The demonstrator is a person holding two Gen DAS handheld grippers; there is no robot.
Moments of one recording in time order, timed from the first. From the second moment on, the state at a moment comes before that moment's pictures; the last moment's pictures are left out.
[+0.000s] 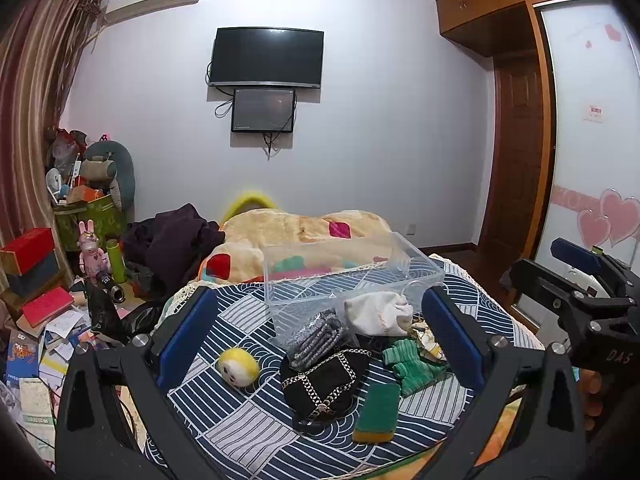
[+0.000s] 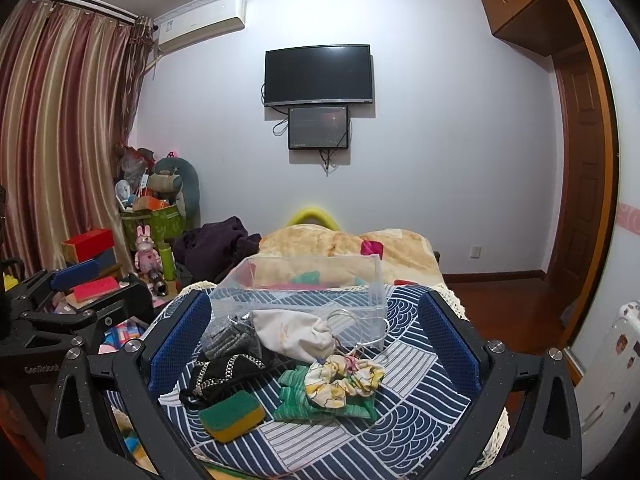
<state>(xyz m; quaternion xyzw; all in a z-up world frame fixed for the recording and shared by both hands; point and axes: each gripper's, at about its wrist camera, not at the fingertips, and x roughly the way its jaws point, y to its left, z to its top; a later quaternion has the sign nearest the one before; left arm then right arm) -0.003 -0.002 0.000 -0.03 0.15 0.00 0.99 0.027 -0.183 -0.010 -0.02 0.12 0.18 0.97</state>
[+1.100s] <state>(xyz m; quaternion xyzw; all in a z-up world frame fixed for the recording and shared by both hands) -0.002 -0.003 0.001 -0.03 0.15 0.00 0.99 0.023 -0.186 -0.003 -0.01 0.11 0.19 0.98</state>
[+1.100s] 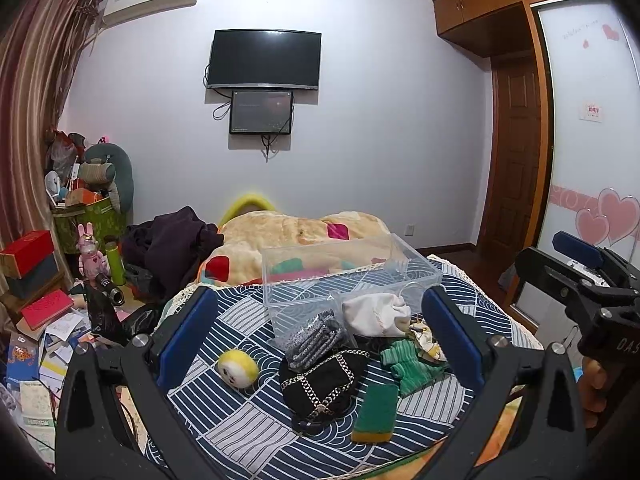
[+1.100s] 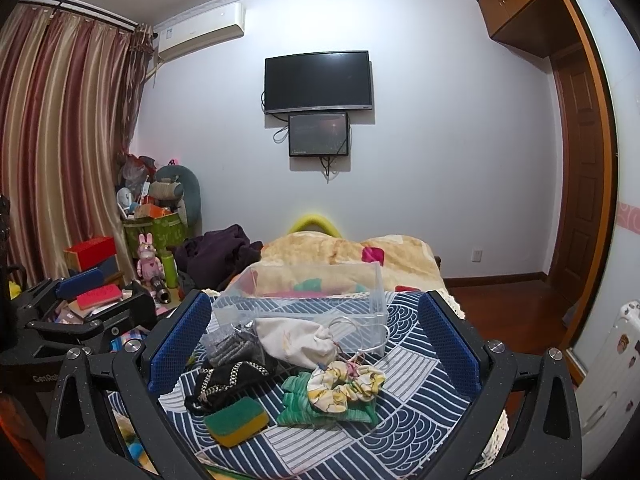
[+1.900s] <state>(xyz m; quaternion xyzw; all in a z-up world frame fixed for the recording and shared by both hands) -0.003 -0.003 0.002 -0.03 0.15 0.00 0.99 0.021 -0.183 -0.005 -0.01 0.11 0.19 0.98</state>
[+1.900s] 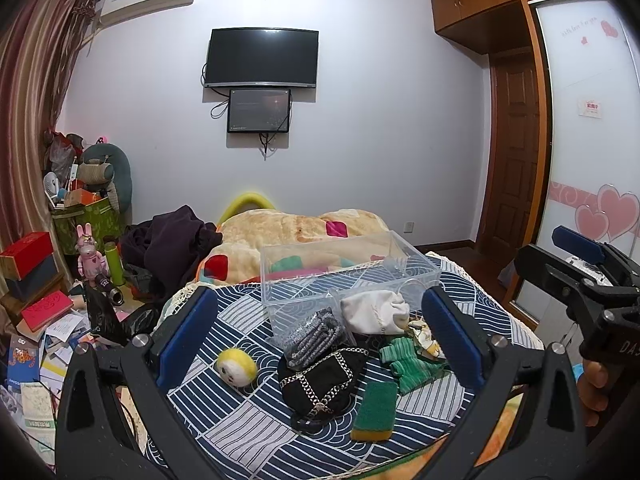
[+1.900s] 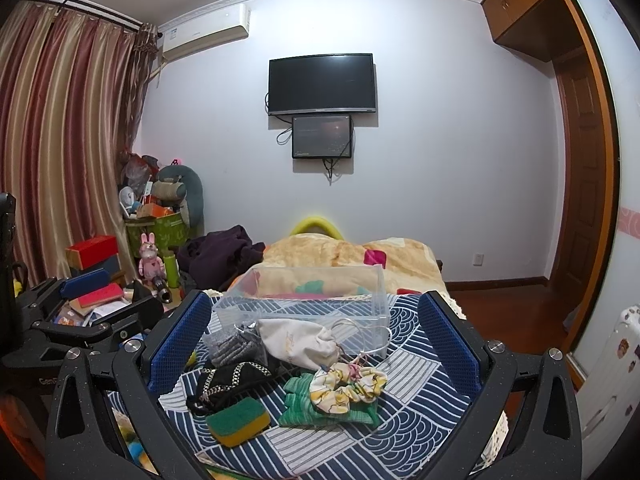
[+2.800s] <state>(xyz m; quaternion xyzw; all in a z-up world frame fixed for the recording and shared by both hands) 0.052 0.072 -0.071 -0.09 0.25 0.07 0.96 0.077 -0.183 -0.075 -0.05 0.25 0.18 0.95</state>
